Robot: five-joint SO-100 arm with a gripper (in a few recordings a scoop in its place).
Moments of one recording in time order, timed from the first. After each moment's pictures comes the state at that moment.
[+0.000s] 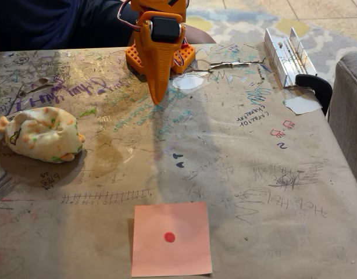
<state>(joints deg) 0.4 192.7 177.7 57.2 -16.8</state>
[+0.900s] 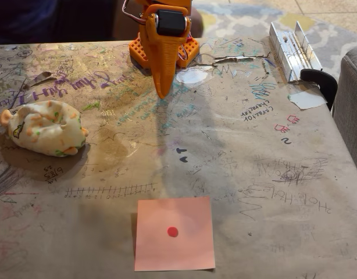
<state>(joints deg) -0.3 192.7 177.7 57.2 -17.1</state>
